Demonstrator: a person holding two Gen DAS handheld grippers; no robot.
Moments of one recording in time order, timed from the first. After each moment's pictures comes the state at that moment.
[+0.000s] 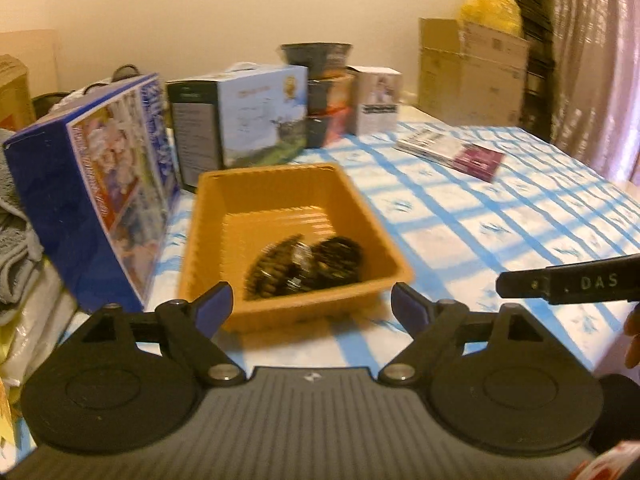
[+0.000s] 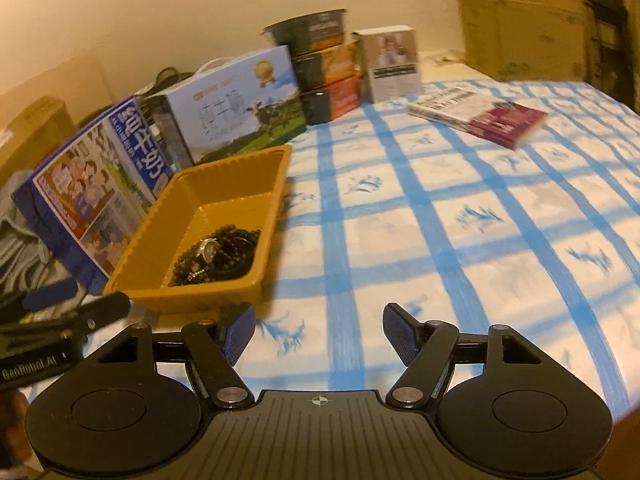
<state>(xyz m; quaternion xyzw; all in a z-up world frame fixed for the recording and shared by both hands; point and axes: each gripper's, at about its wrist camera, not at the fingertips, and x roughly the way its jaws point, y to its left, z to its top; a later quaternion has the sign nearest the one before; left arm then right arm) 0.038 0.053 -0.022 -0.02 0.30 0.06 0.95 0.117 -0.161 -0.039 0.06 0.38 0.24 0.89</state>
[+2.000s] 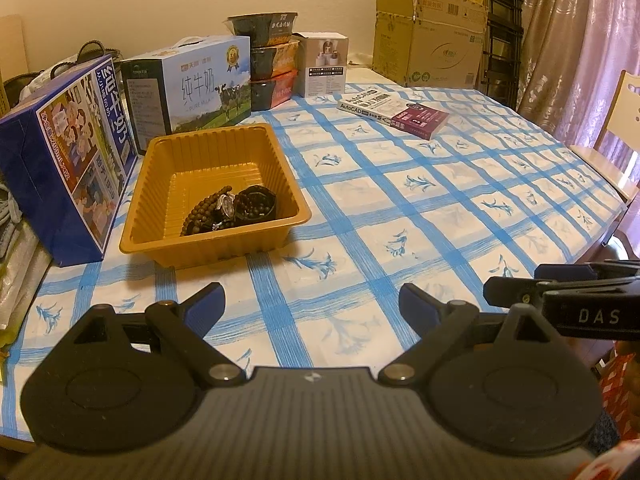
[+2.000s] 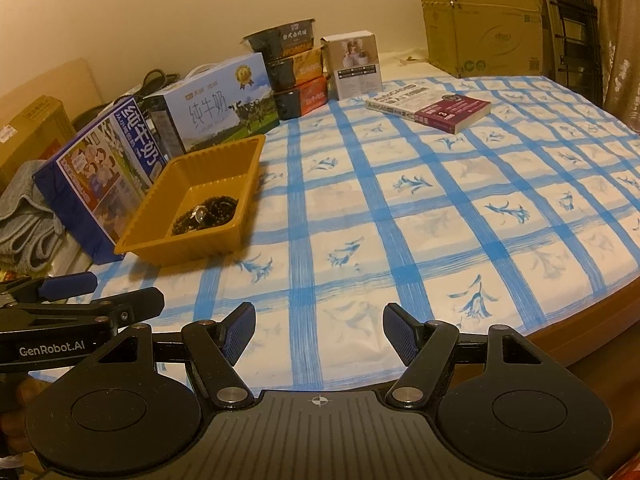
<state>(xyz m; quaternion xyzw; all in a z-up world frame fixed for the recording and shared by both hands) -0.007 -0.020 -0.001 -0.02 0.35 0.02 0.94 0.029 -0.221 -0.013 0.06 0.38 0.21 0.90</state>
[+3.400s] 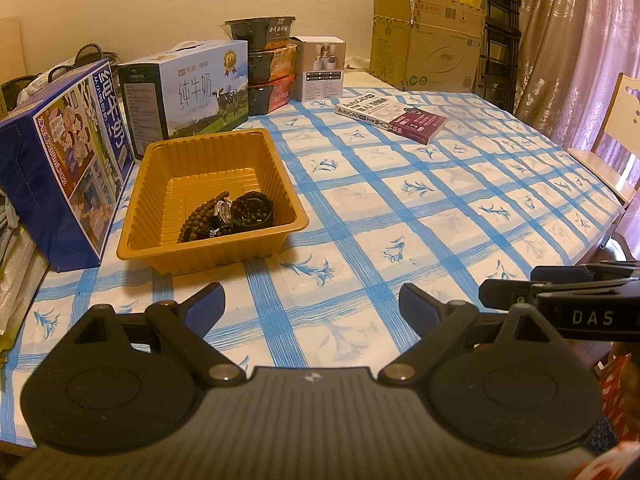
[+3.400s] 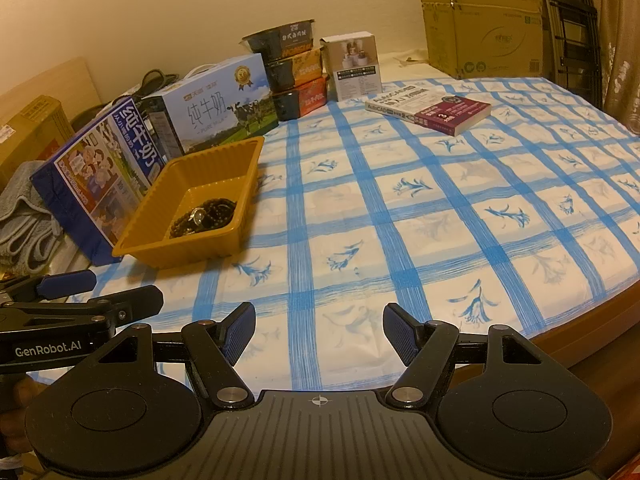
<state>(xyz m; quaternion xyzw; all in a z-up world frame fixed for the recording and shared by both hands) -0.005 -0.022 0.000 -0.02 0.35 0.01 0.94 0.031 -0.221 -0.014 0.05 0.38 0.21 0.90</state>
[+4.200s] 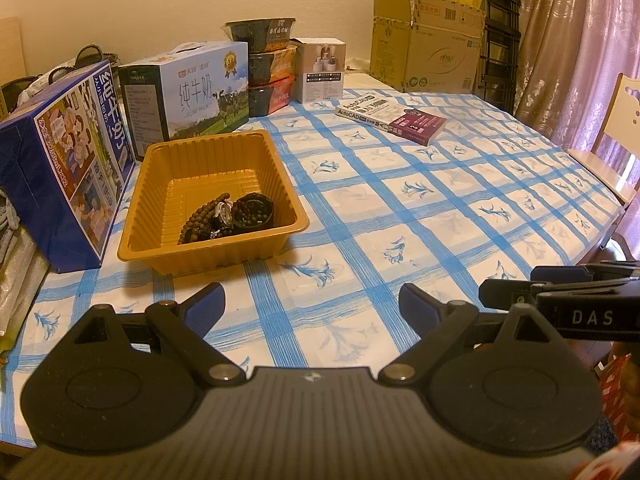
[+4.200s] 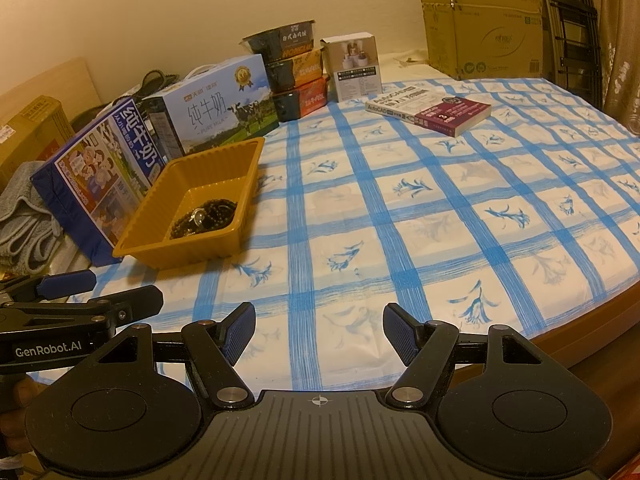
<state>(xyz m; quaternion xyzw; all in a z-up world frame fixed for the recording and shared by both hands) -0.007 -0.021 -0.001 -0.02 0.35 0.01 0.94 0.031 -0.220 -0.014 0.05 0.38 0.21 0.90</state>
